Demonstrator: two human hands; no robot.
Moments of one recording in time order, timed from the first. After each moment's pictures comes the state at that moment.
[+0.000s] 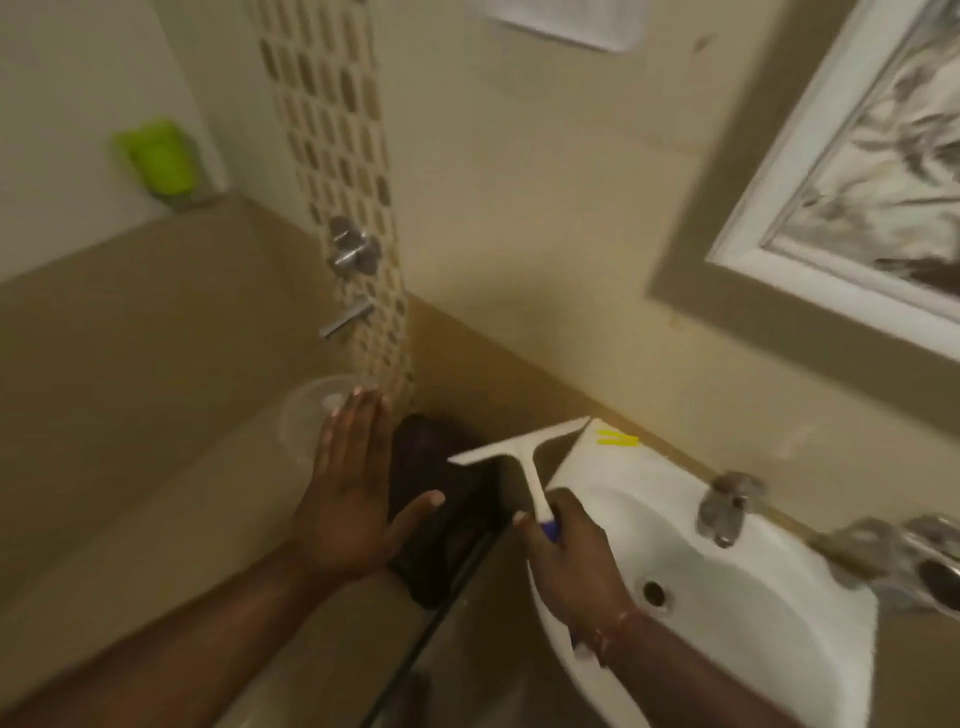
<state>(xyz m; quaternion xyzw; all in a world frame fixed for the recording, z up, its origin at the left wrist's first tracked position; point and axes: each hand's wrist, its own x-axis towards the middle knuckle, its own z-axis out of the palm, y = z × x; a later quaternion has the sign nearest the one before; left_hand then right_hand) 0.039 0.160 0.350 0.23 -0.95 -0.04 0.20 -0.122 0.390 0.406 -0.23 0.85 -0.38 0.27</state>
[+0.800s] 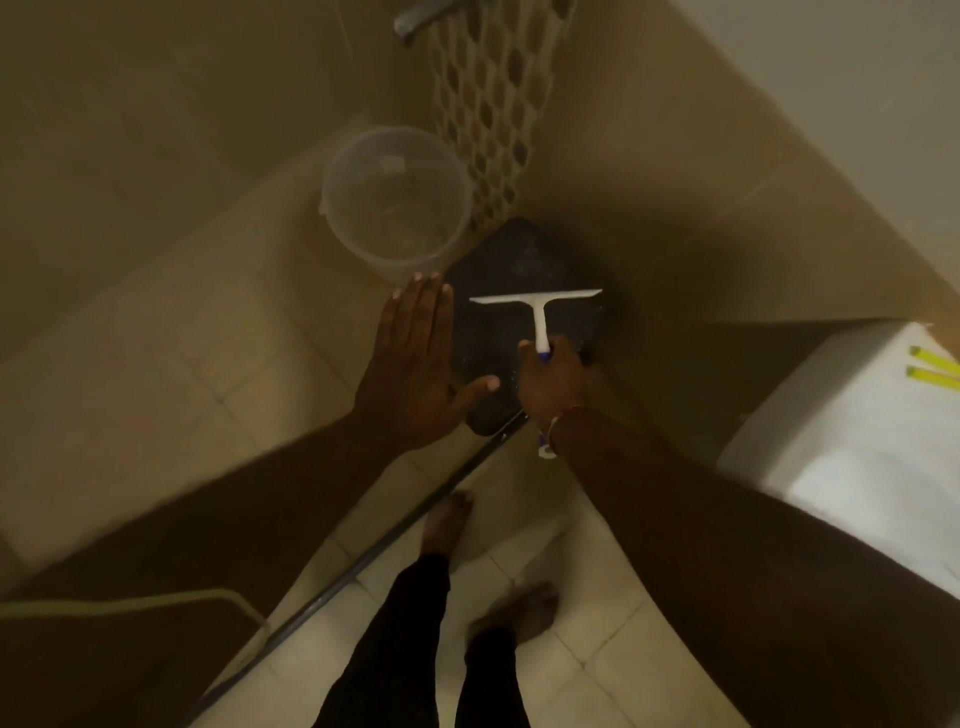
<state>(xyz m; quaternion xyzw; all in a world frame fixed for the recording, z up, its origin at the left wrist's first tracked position) 0.052 0.036 0.059 0.33 -0.94 -0.10 0.09 -0.121 0.130 0.089 -0.10 0.87 -0.30 0.38</state>
